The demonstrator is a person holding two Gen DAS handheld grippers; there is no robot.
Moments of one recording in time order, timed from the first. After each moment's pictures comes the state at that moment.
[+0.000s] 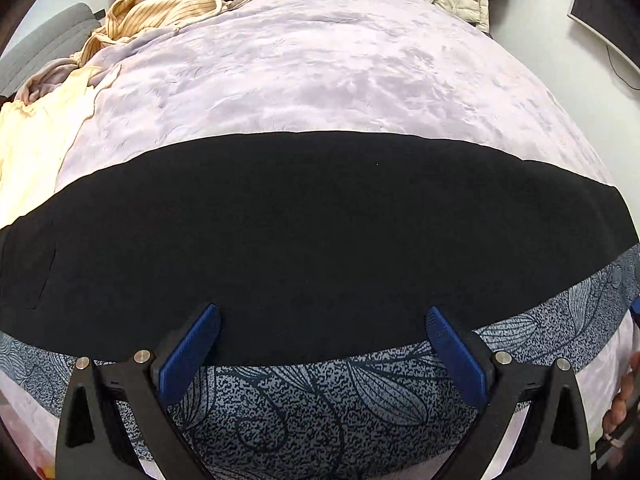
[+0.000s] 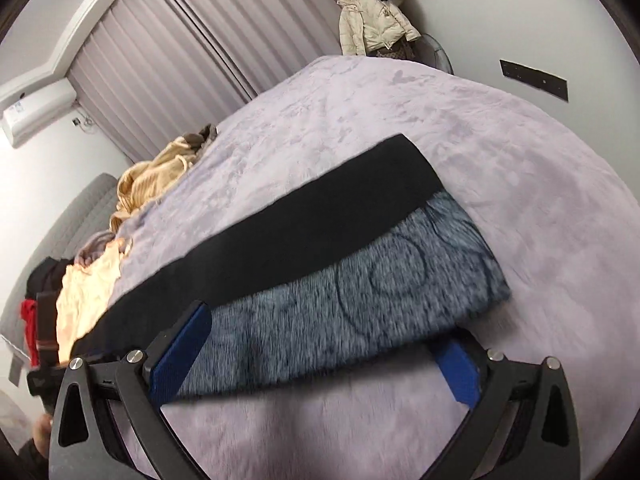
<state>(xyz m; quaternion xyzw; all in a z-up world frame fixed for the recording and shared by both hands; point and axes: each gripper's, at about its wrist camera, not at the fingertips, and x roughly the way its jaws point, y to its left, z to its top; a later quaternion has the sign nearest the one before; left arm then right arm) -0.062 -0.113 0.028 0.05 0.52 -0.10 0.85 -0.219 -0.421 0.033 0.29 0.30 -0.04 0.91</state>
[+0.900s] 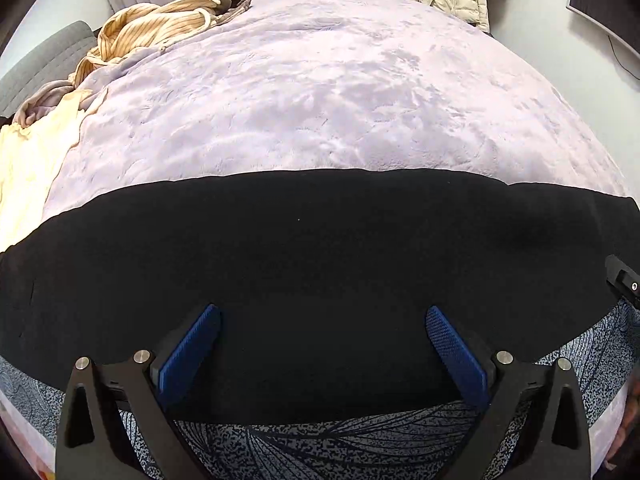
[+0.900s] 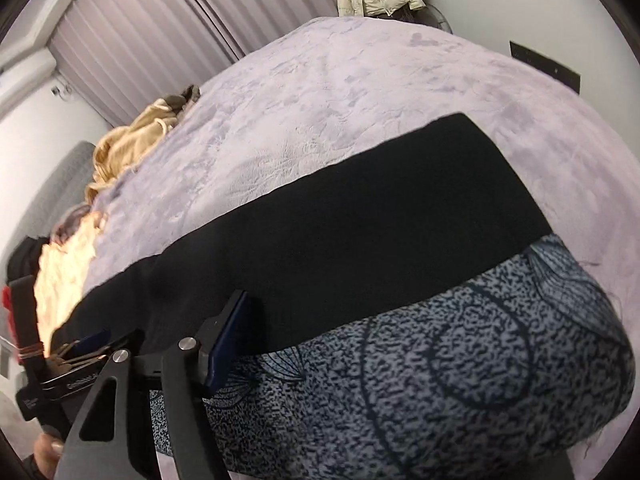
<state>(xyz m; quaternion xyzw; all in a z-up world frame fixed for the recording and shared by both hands) -0.046 -0.158 0.017 0.07 0.49 -0.09 0.86 -0.157 -0.400 0.019 0.25 0.39 -0.05 0.88</state>
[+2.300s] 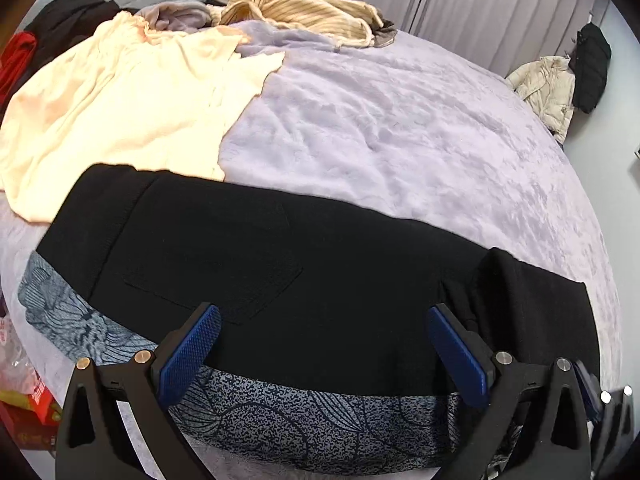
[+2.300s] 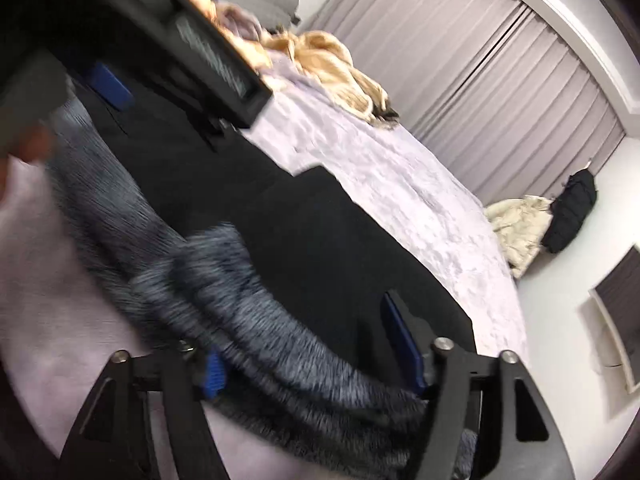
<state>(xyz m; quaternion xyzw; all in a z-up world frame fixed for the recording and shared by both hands) -0.056 0.100 0.077 -0.10 0.47 0.01 0.88 -0.165 -0.031 0.060 -0.30 0.30 0.07 0.91</state>
